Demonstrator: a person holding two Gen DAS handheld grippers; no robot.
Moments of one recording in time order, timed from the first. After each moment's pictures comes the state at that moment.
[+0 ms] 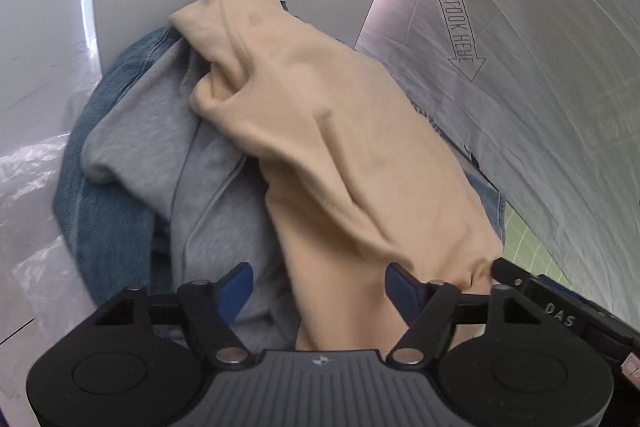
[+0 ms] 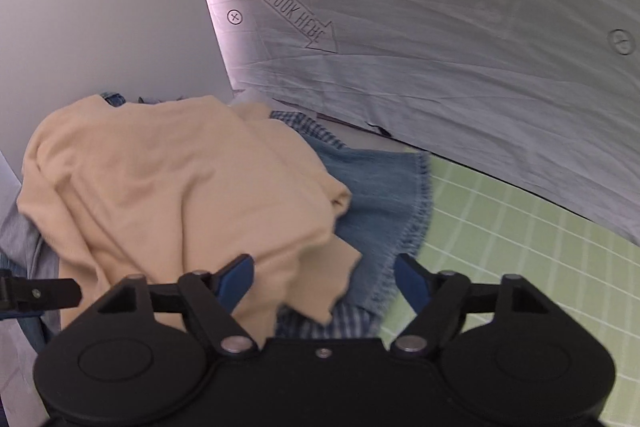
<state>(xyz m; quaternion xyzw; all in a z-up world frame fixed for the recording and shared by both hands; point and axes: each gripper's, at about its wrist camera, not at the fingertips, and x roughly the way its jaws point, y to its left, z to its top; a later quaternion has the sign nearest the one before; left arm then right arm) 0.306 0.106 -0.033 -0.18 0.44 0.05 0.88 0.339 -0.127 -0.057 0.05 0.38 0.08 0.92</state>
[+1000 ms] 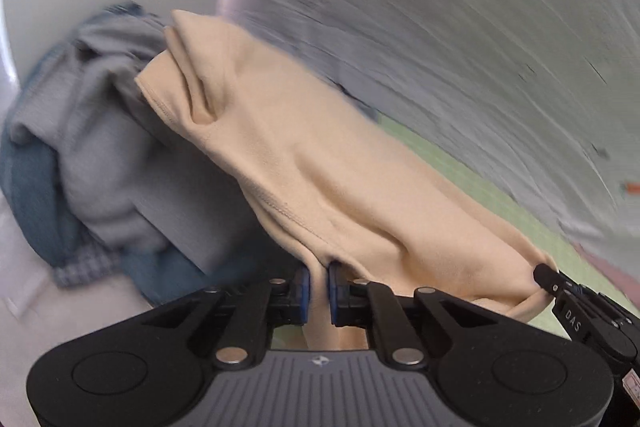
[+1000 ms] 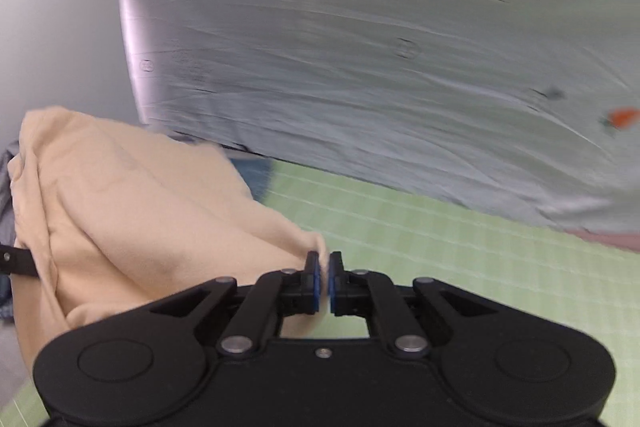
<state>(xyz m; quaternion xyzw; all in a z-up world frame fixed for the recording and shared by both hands) 0.184 -0.036 -0.019 -0.09 0.45 -0.11 0.88 0.146 -0.242 -0.041 0.03 0.31 -0.10 0.95</state>
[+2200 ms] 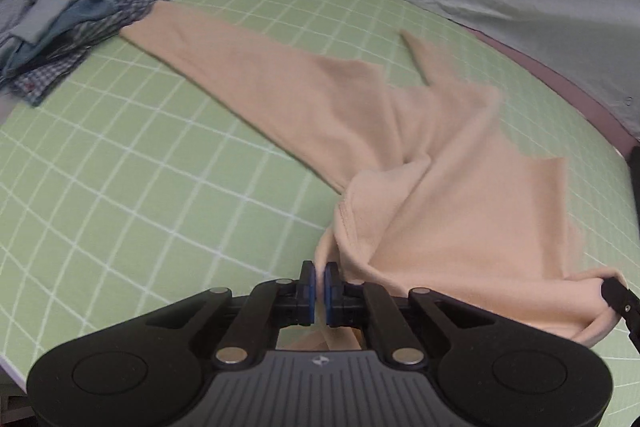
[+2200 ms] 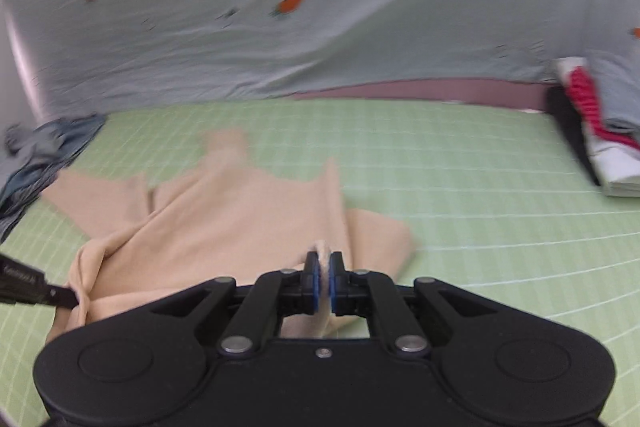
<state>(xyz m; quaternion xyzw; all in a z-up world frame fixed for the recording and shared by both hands) 0.006 -0.198 -0.067 -0.01 0.54 -0.14 0.83 -0.149 -0.425 -0.065 0.11 0.35 -0.20 0.91</state>
